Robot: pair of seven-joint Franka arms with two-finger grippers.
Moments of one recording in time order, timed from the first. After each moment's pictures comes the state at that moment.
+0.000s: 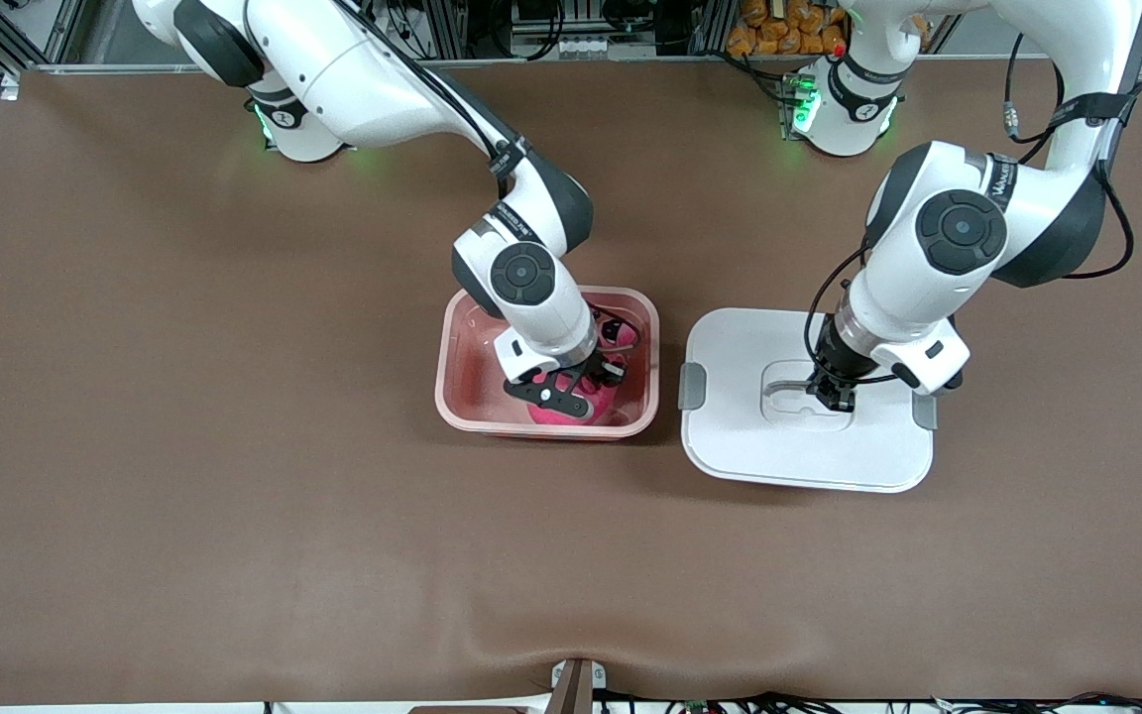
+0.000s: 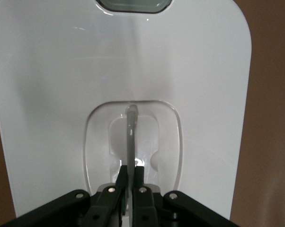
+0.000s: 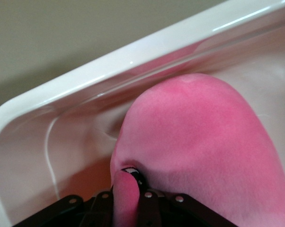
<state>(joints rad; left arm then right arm) 0.00 0.27 -0.39 -1.78 0.16 2.06 -1.89 0.66 0.83 0.12 -1.29 0.08 2.31 1.08</state>
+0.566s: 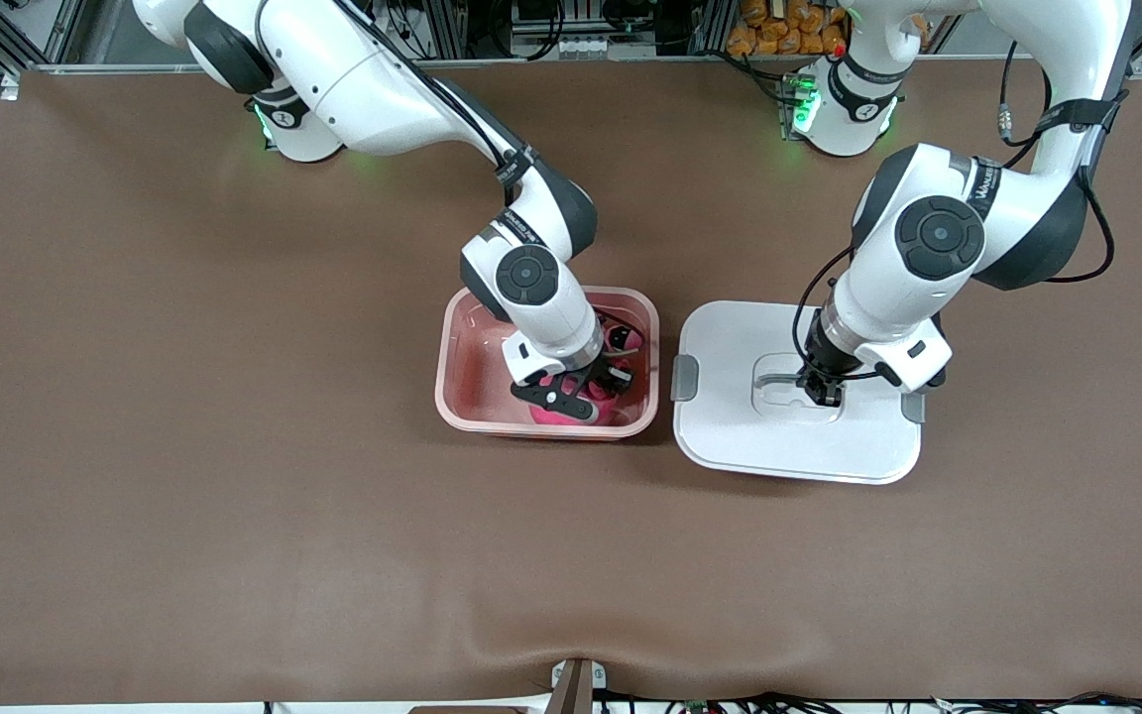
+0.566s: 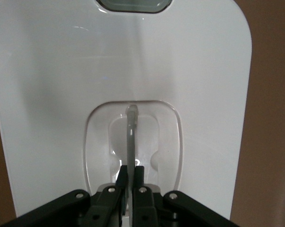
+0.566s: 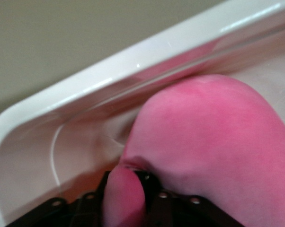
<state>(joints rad) -0.01 0.28 -0.39 -1.79 0.16 2.04 -1.90 0.67 0.85 0.11 -1.28 0.08 2.35 1.09</state>
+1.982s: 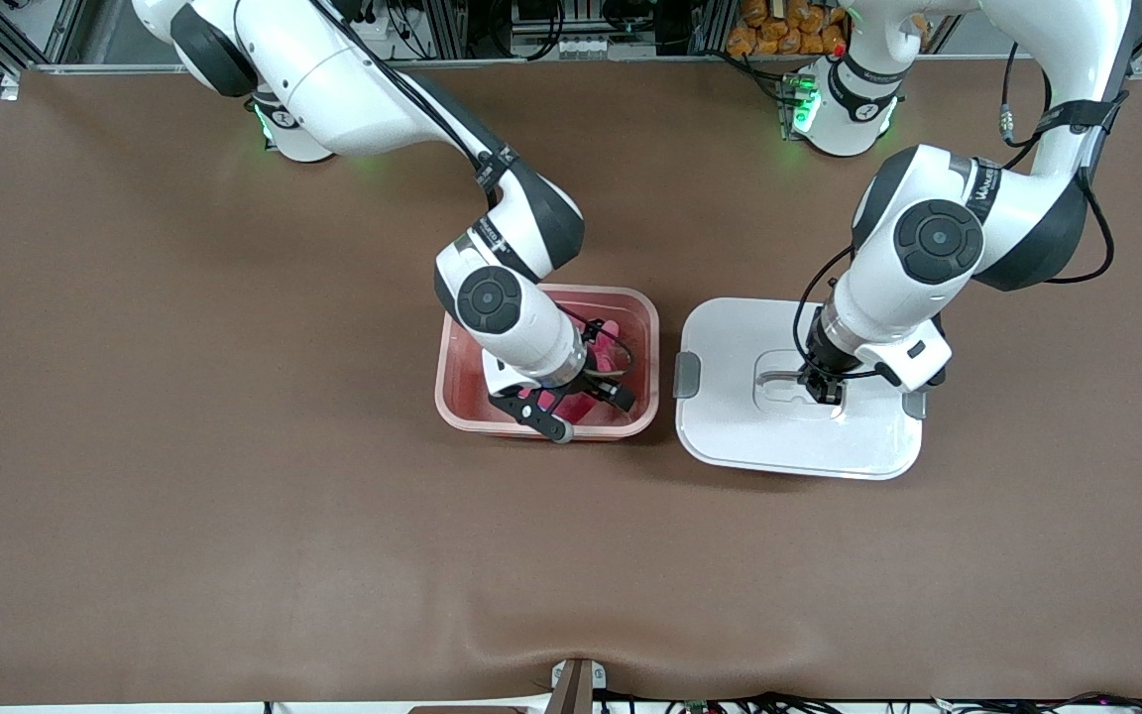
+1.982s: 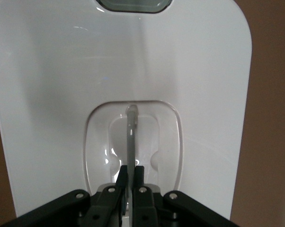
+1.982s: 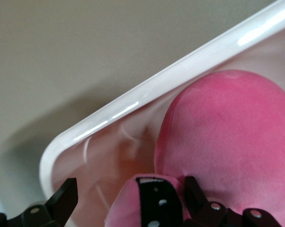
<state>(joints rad) -0.01 0.28 -0.39 -1.79 0.16 2.02 -1.90 0.62 0.84 0.11 -1.18 0.26 2.23 1.14</state>
